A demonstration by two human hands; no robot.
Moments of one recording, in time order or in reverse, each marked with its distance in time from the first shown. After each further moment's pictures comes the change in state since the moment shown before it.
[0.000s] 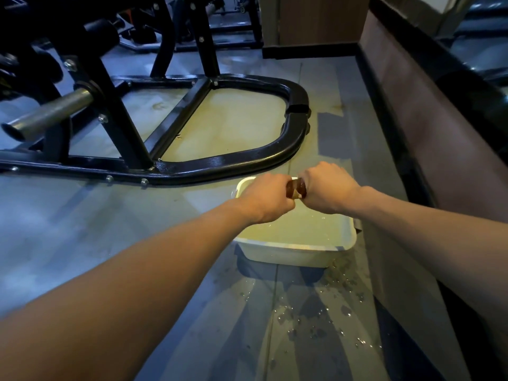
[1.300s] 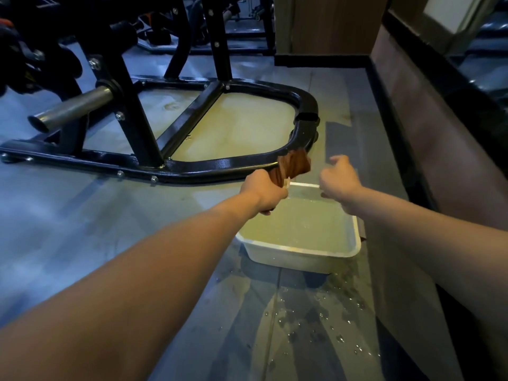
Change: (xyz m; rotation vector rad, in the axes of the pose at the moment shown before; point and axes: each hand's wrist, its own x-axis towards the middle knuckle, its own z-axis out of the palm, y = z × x) left_hand 0.002 -0.021 -0.015 -0.488 0.101 -0.357; right_hand 0.012 -0.005 -0.011 0.967 0.163 0.613
